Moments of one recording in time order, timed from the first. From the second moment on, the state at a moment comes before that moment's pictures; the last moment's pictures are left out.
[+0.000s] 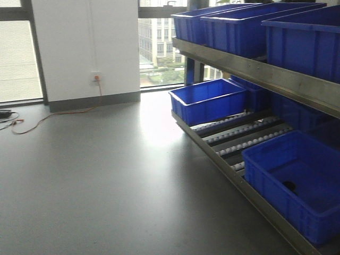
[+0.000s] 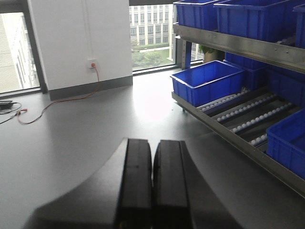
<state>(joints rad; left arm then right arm) -0.14 -0.01 0.01 0.00 0.13 0.02 -0.01 0.49 -0.61 -0.01 0.77 0.13</state>
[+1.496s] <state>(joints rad) -0.14 -0.01 0.01 0.00 0.13 0.02 -0.01 0.49 -0.61 0.00 0.77 0.13</state>
